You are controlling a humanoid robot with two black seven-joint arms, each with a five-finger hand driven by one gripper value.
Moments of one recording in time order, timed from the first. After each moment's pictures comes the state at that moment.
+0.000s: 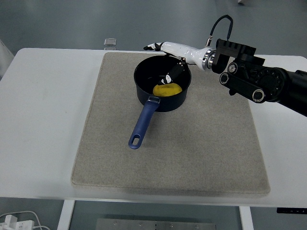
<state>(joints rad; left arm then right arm) -0.02 0.00 -0.12 -0.14 -0.06 -0.11 -0.05 1.38 -0.08 -0.15 0.66 -0.85 0.04 0.29</state>
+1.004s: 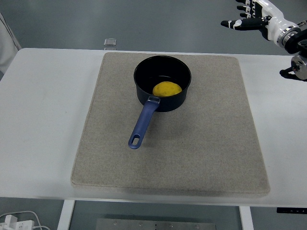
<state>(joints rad) -0.02 0.00 -0.12 -0.14 -0.06 -0.11 -0.05 1.32 -0.36 -0.09 0.58 -0.04 0.02 0.29</state>
